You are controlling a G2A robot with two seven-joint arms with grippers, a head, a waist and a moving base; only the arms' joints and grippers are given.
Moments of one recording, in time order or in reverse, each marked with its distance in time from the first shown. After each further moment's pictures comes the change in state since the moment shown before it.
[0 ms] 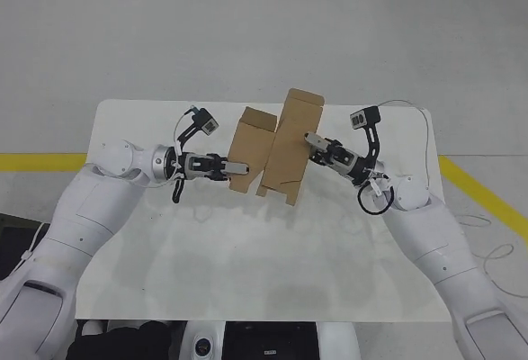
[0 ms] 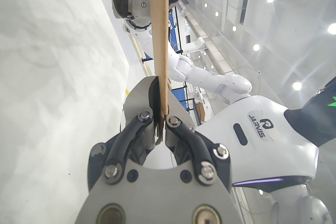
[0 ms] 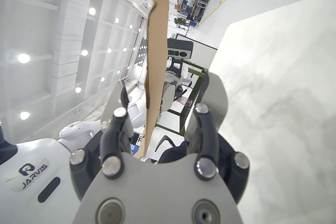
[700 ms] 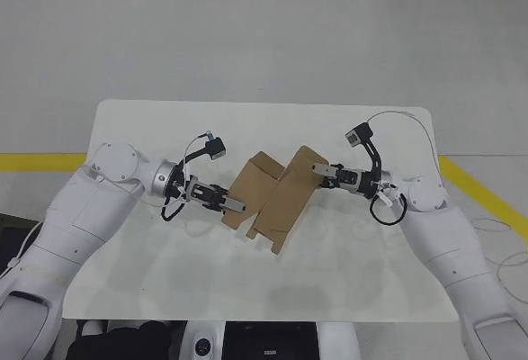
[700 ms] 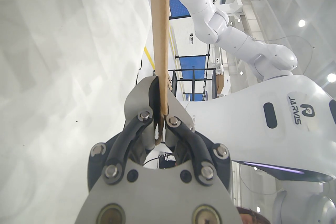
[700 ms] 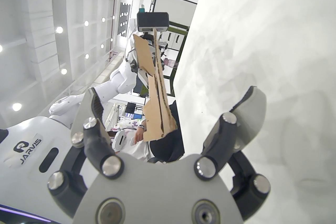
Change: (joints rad) left arm 0.041 0.074 0.024 -0.161 0.190 0.092 -0.092; right arm -0.035 0.034 0.074 0.005 -0.100 0.080 0.256
